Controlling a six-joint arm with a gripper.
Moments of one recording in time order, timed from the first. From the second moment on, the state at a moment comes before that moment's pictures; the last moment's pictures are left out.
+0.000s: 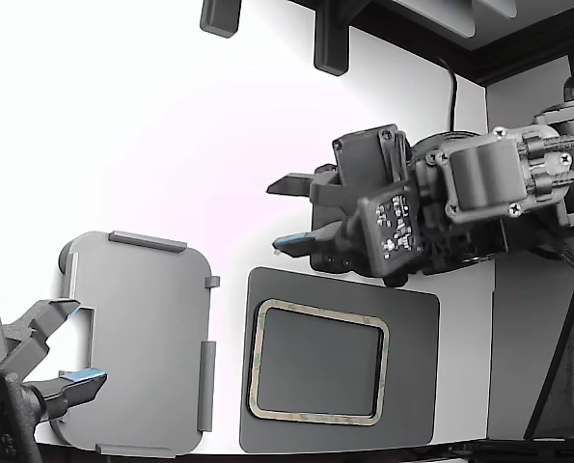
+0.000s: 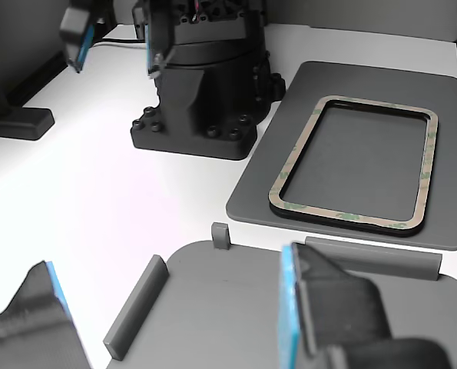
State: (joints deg) arm 16.4 131.2 111.8 75.8 1.8 -12.4
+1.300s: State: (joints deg) arm 48.7 82.4 83.5 93.5 -0.4 -38.2
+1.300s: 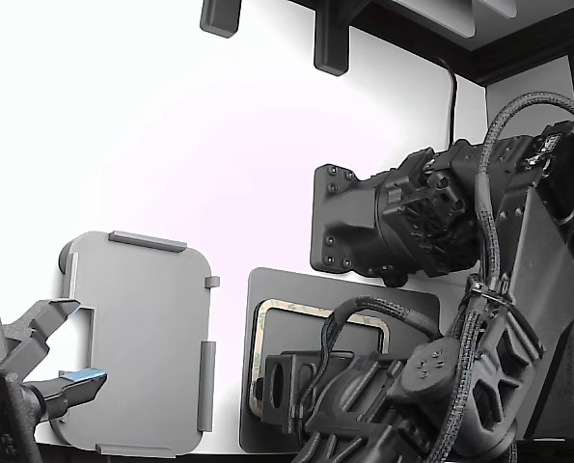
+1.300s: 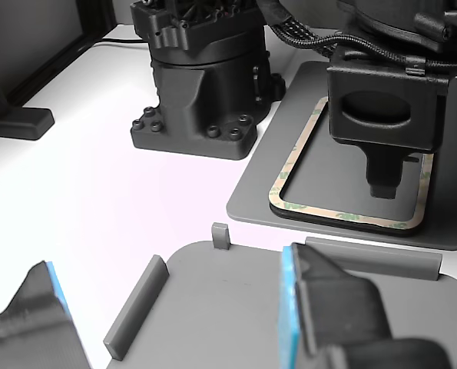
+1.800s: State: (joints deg) arm 48.7 82.1 87.5 89.2 -0.5 -37.5
